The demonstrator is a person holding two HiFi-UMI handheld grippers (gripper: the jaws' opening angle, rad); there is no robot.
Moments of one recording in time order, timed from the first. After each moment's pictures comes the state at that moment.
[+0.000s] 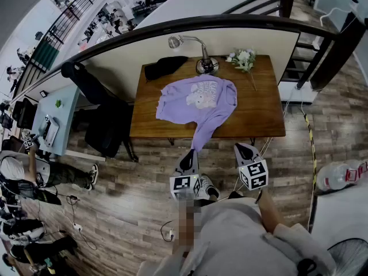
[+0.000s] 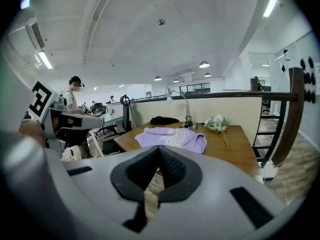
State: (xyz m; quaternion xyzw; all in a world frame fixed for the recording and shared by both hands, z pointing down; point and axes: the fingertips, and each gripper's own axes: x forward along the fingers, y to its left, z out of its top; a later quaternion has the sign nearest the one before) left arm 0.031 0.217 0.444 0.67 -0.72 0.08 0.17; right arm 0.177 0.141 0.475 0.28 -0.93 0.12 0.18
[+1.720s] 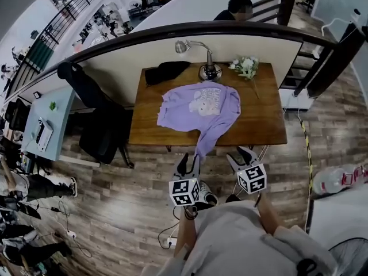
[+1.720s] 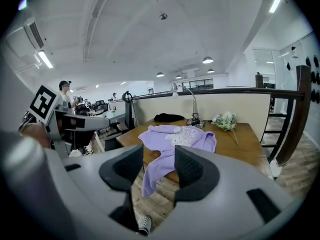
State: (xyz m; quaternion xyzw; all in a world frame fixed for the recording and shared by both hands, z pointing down) left arm -0.020 0.201 0.462 0.67 -0.72 0.04 0.19; right arm 0.124 0.134 0.488 0.27 -0.93 0.13 0.20
